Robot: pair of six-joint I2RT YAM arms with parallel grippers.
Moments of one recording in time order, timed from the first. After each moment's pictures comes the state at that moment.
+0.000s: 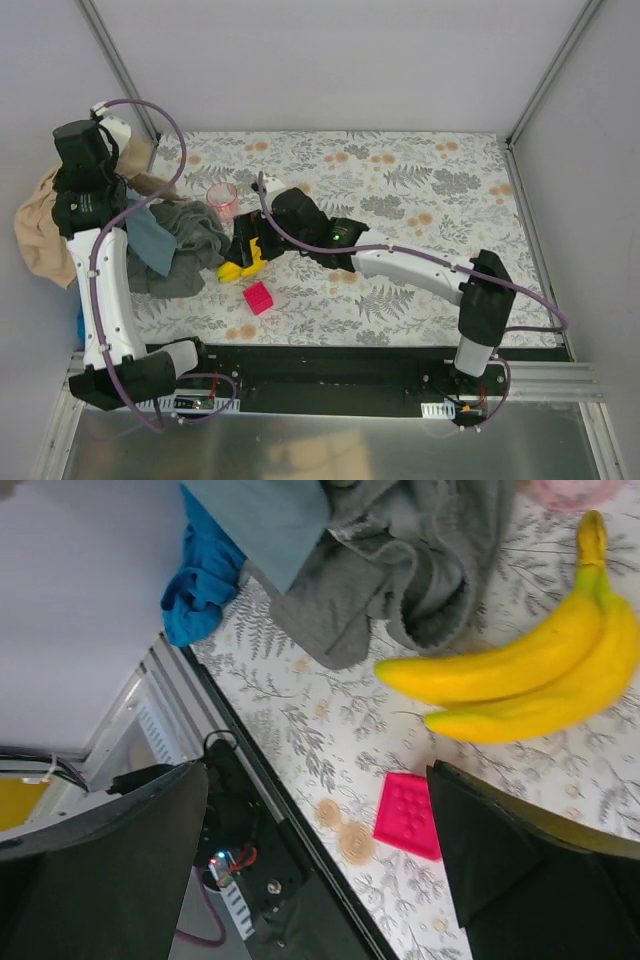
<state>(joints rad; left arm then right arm) 0.25 1.14 1.57 -0.84 -0.50 0.77 1.10 1.74 1.51 -0.23 -0.06 0.57</state>
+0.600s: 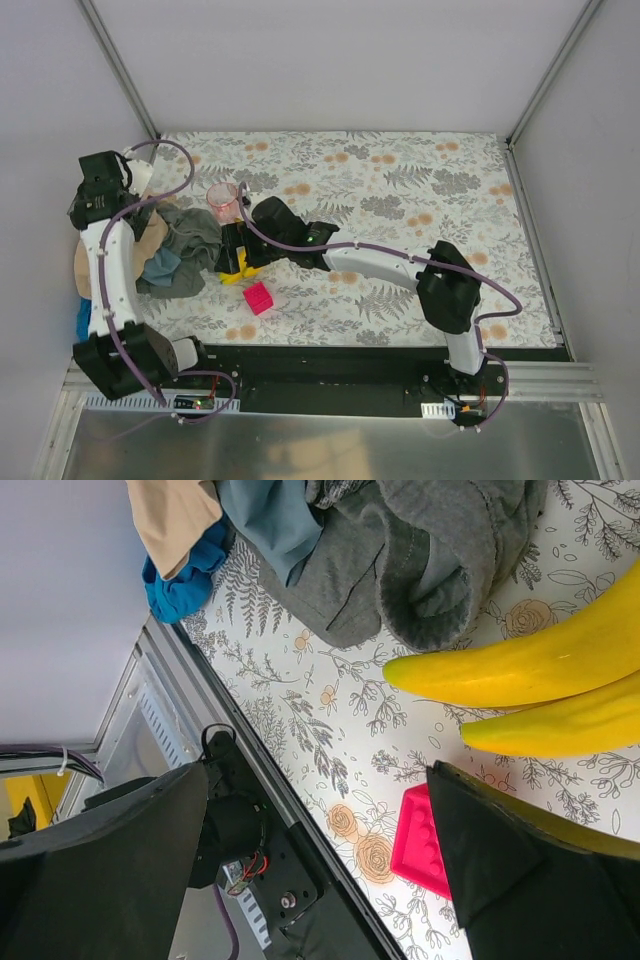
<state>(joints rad) 0.37 1.29 1.29 -0.82 -0.33 0.75 1.11 1.97 1.62 -0.20 -0.18 0.69</state>
